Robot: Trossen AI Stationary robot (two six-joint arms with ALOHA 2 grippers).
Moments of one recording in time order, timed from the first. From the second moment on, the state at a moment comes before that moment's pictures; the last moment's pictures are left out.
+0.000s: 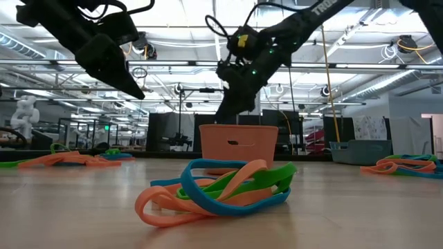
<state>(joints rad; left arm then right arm) -0.10 1.02 0.56 -0.29 -0.40 -0.15 -0.35 1.90 1.36 -0.27 -0.14 -0.07</state>
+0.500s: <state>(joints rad) 0.09 1.02 0.56 -0.48 -0.52 -0.32 -0.32 2.01 1.56 -0.40 -0.16 -0.13</state>
